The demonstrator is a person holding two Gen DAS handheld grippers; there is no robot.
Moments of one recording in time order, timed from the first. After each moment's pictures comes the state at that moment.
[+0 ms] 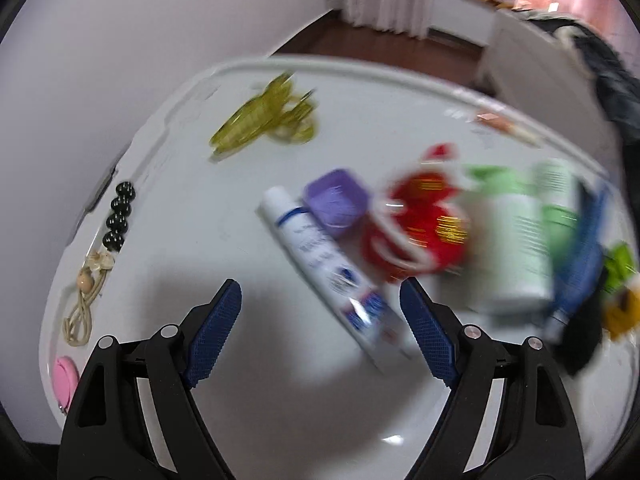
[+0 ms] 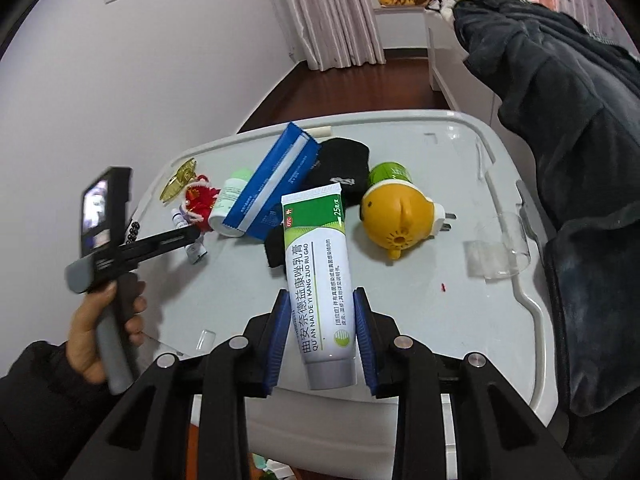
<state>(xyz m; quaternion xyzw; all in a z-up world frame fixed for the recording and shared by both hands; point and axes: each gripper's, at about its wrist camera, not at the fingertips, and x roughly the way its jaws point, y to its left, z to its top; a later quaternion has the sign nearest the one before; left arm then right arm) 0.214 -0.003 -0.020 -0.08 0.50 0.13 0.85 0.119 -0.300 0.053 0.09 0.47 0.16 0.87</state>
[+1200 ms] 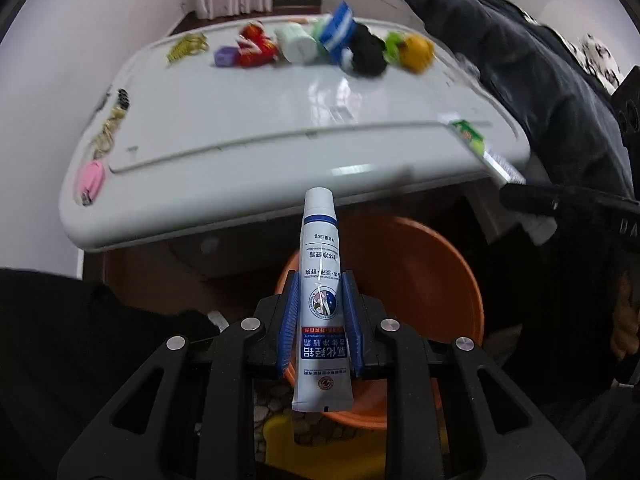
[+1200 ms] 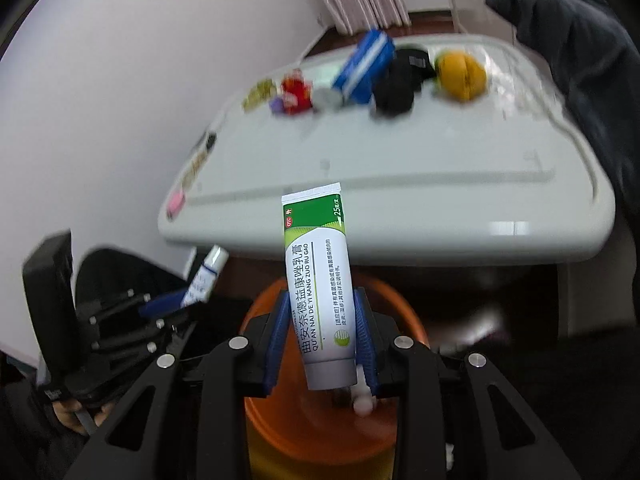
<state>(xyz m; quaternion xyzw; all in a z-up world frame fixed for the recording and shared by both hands) -0.077 -0.033 0.015 0.02 0.52 -0.14 0.84 -0.059 -0.243 0.034 0.12 0.52 0.21 0.82</state>
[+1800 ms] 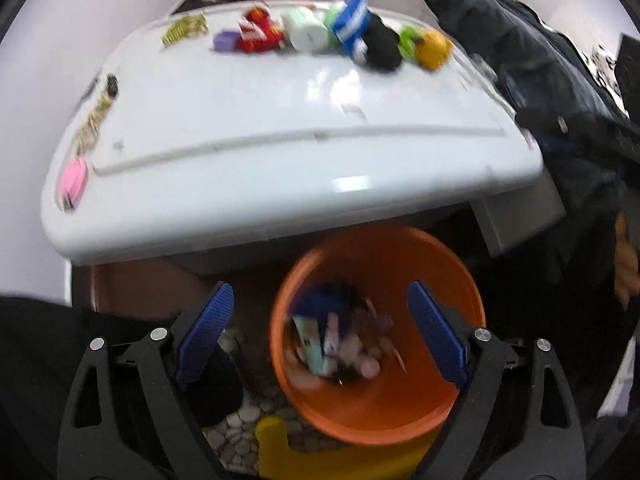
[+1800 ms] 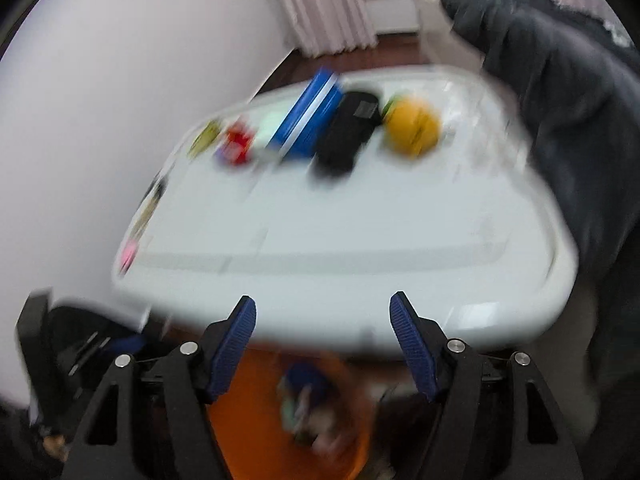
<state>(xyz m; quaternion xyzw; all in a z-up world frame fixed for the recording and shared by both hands) -0.035 -0.031 0.011 -0.01 0.54 -0.13 0.83 0.023 -0.281 0.059 0.10 0.48 0.13 0.86</state>
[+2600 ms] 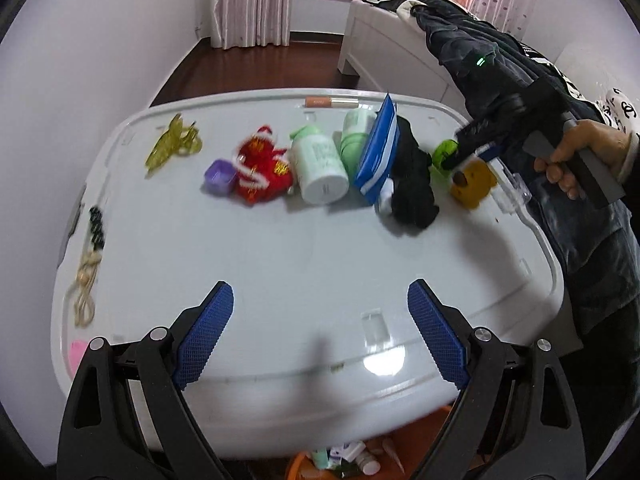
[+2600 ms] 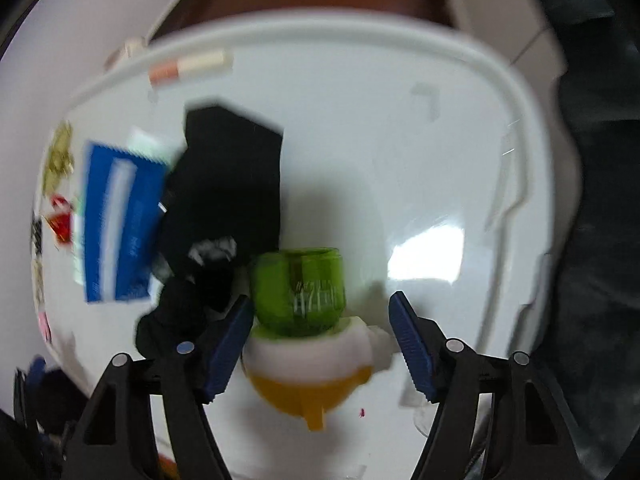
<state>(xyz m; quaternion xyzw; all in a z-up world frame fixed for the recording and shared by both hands) 0.106 -0.051 0.056 -0.01 0.47 -0.11 0.87 0.319 -0.295 -0.013 -0.02 0.72 0.11 0.68</state>
